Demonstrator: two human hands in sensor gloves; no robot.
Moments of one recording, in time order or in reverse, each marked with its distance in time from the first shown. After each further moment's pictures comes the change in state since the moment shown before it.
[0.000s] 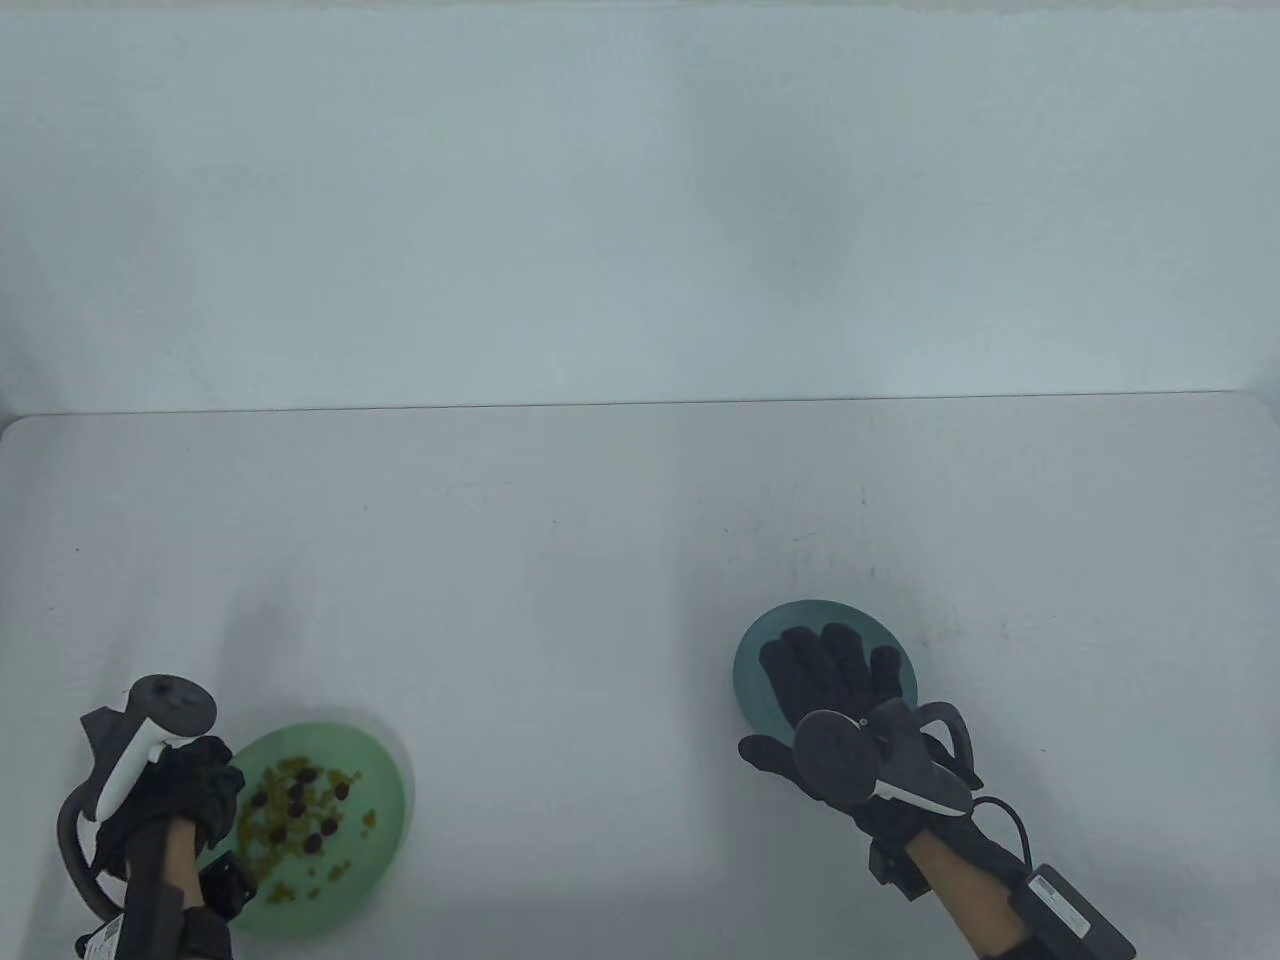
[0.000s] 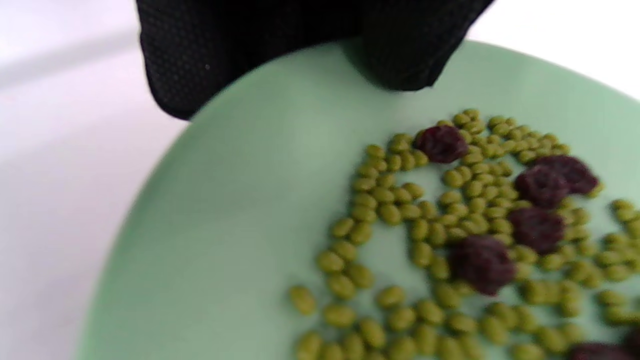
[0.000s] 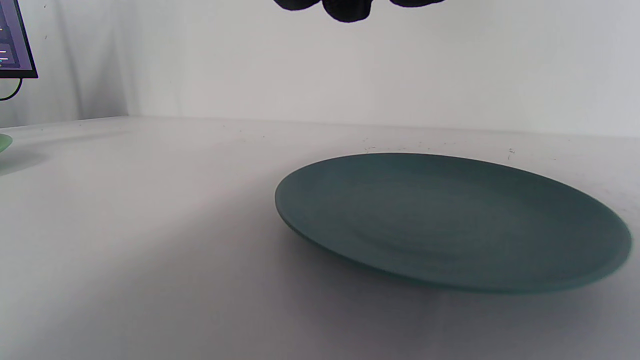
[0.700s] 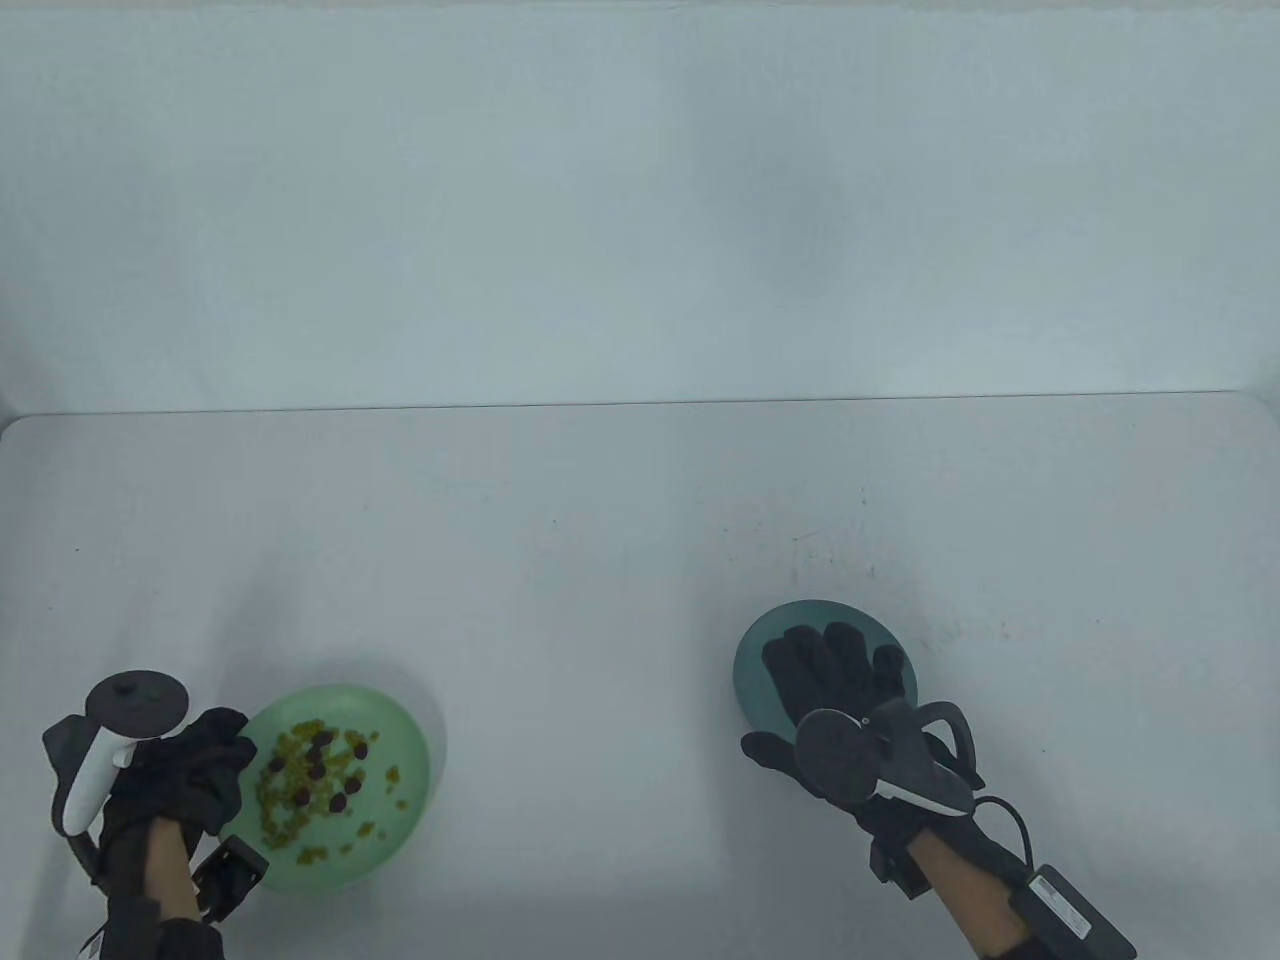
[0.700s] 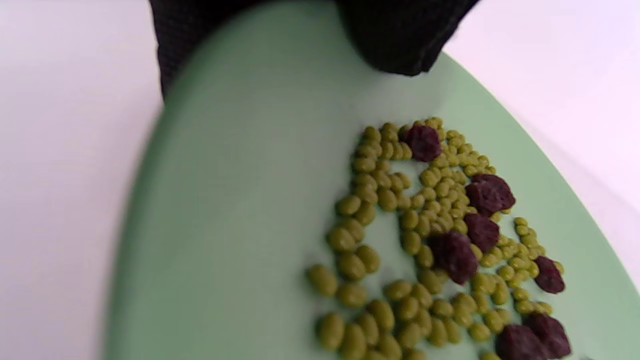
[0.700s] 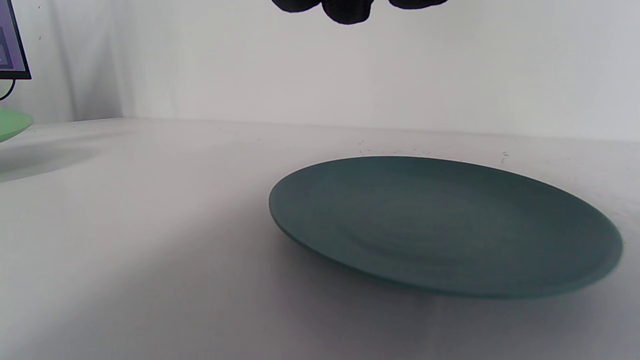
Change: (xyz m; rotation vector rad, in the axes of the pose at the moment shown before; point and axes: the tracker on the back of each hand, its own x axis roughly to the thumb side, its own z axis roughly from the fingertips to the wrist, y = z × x) left_hand 0.009 0.012 0.013 0.030 -0.225 0.211; right_hand -0.002 0.002 -0.001 -0.009 0.013 0.004
